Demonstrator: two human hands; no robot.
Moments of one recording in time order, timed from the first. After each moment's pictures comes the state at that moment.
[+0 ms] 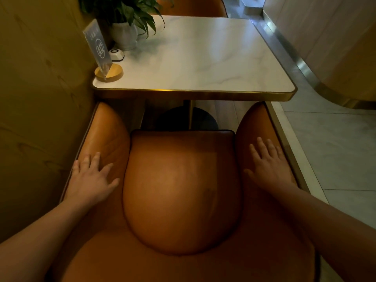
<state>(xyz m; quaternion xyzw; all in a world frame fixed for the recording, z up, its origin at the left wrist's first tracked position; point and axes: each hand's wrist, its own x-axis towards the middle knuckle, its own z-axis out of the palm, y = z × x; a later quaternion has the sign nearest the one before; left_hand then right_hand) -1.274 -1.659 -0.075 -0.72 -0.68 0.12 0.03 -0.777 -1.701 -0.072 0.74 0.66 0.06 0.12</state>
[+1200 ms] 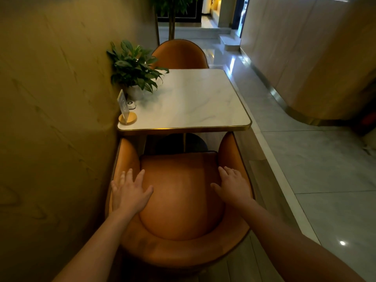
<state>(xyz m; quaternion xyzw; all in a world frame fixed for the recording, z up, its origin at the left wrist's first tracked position) -1.197 -1.791 0.133 -0.71 -0.70 0.00 -0.08 -0.883 -1.831 0.123 0.77 0.63 -0.10 -0.04</state>
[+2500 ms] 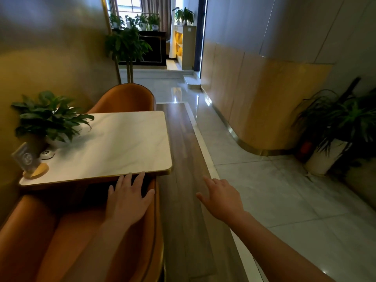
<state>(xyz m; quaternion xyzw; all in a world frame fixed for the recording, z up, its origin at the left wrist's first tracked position) -0.779 -1.784 0.274 -0.78 -0.62 -0.10 -0.05 -0.520 -1.856 0.272 0.76 0.64 -0.04 -0.12</state>
